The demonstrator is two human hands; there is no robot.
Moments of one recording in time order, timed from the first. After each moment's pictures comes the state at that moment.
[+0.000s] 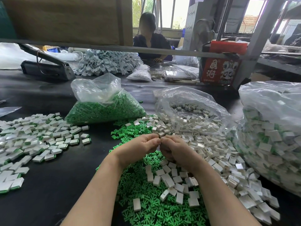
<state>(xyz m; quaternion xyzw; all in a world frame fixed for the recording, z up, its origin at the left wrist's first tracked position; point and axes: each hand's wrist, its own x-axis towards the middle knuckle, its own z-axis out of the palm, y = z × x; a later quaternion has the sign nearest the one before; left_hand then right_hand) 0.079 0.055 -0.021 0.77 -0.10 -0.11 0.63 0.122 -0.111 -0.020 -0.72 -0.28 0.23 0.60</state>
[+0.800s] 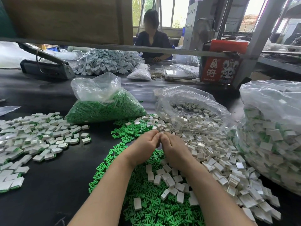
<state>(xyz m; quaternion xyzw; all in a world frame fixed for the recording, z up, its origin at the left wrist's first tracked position) 0.092 0.038 -0.029 0.79 -0.05 -0.01 0.61 0.123 -0.096 -0.029 -0.87 -0.30 0.00 0.39</state>
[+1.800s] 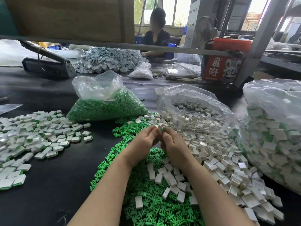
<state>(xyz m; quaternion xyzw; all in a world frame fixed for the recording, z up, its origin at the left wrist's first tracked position) 0.086 0.040 -0.025 0.73 -0.03 0.03 0.69 0.119 -0.093 -0.031 -0.81 -0.27 0.02 0.53</state>
